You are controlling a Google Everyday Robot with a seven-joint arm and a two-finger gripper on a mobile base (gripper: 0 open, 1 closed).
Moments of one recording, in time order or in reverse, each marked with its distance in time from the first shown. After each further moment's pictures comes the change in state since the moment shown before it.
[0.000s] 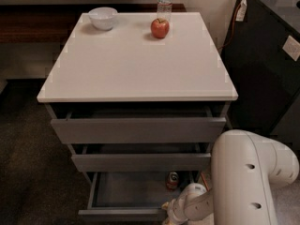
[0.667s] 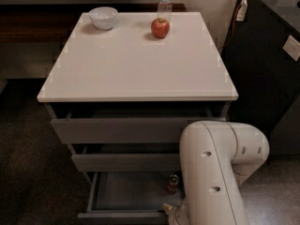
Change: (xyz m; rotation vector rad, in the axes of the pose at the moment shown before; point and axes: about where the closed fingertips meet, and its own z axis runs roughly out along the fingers) arm -0.013 0.044 -0.004 -0.106 -0.097 0.147
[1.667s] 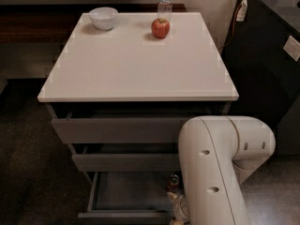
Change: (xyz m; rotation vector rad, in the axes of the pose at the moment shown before) arm -0.006 -0.039 -0.037 0.074 -0.048 0.044
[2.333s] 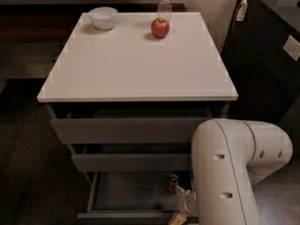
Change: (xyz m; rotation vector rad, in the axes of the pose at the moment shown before) arm 0.015 -0.036 -0.017 0.117 -0.025 0.158
